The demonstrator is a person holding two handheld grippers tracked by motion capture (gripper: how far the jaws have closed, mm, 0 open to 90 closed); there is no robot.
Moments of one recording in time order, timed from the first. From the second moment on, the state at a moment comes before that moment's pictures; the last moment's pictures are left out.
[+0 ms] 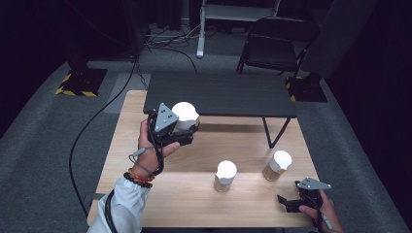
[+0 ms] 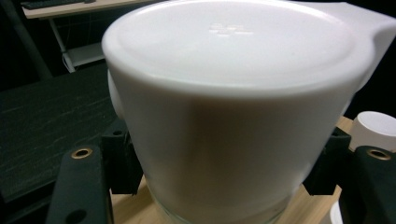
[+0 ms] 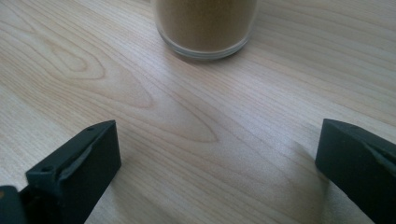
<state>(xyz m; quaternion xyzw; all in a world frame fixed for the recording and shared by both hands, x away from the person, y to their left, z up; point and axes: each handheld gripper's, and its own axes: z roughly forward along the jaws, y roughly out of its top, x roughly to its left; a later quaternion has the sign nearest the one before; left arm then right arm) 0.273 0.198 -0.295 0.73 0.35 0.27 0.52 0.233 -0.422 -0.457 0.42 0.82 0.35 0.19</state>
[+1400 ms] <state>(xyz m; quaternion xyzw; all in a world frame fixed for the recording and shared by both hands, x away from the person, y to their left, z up) 0.367 0.191 -0.270 0.68 0.42 0.29 0.52 0.233 -0.422 -0.457 0.42 0.82 0.35 0.19</state>
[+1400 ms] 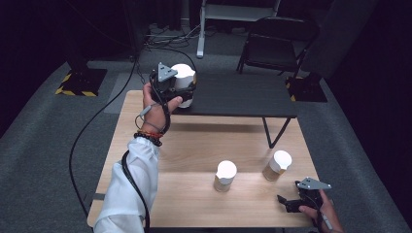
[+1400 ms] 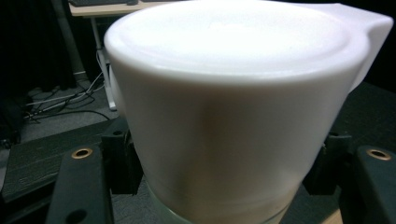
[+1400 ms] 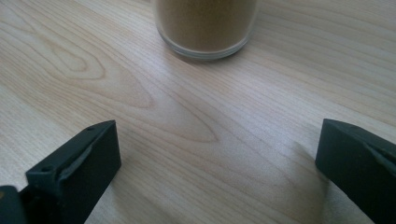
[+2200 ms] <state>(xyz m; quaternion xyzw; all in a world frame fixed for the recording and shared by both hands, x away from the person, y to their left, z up) 0.378 0.180 -0.276 0.69 0.42 0.30 0.51 0.233 -0.422 -0.457 0.42 0.82 0.35 0.19</state>
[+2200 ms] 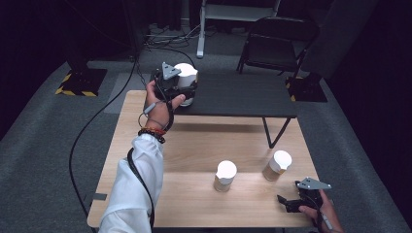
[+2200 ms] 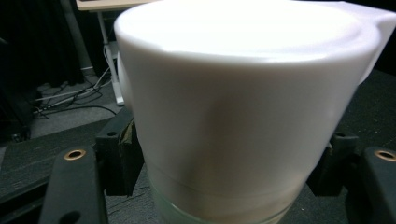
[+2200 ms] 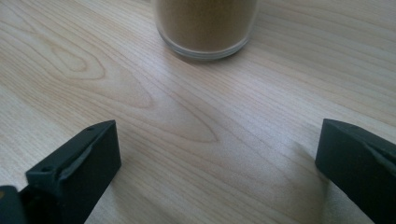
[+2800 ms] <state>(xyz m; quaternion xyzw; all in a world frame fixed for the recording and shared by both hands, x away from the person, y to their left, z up) 0.374 0.176 -0.284 0.67 0.44 0.32 0.50 0.233 -0.422 -0.457 0.42 0.82 0.35 0.19</state>
